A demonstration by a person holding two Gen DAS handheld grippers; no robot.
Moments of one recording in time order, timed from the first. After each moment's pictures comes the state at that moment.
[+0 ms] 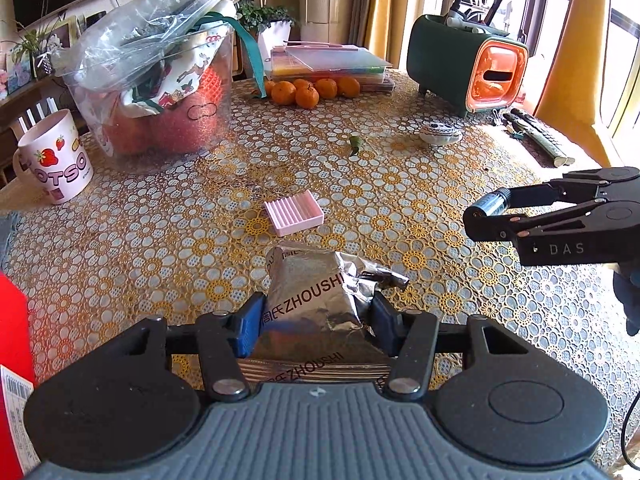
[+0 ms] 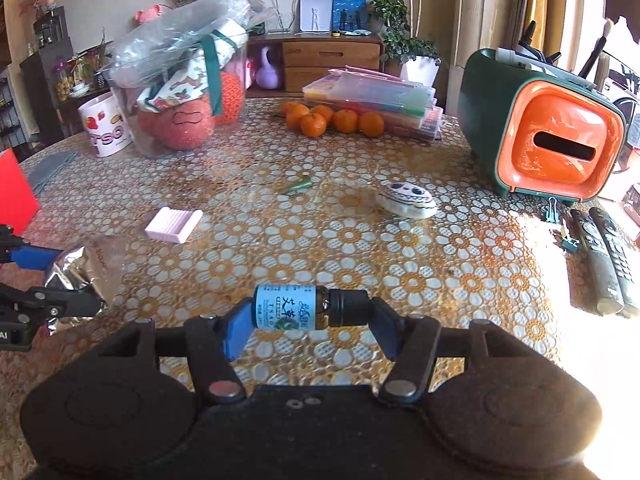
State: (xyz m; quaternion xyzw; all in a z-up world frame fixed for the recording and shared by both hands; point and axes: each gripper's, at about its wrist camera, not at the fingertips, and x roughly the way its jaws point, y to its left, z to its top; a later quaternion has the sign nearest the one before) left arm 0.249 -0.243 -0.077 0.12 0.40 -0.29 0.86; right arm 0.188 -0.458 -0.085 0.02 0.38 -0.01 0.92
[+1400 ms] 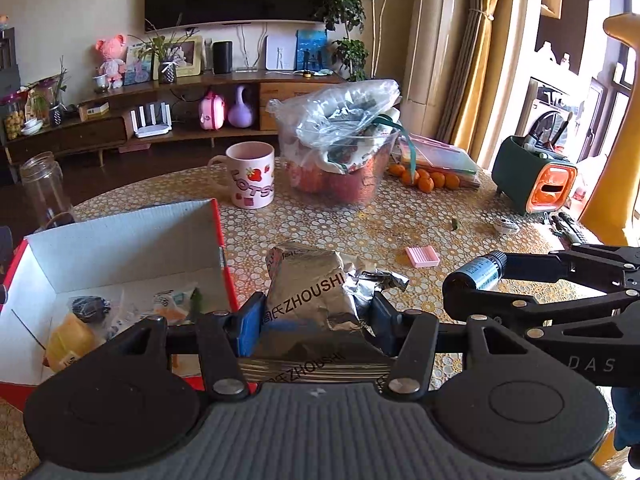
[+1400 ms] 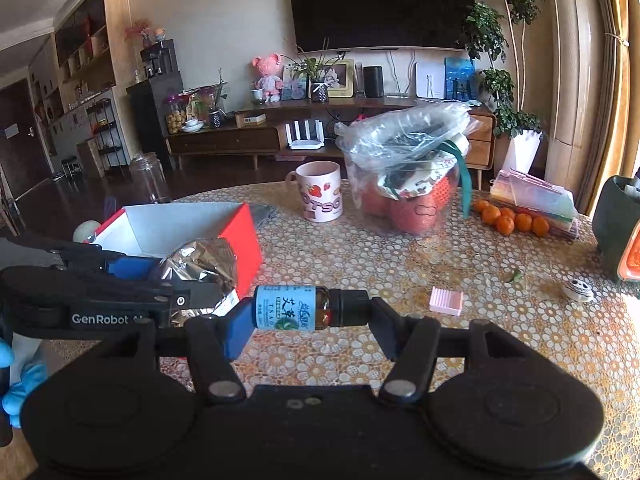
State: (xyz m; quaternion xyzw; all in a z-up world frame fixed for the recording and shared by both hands) left arm 0.176 -0.055 0.030 0.03 0.33 -0.17 0.93; right arm 0.129 -0.247 0.029 0.03 0.30 0.12 0.94
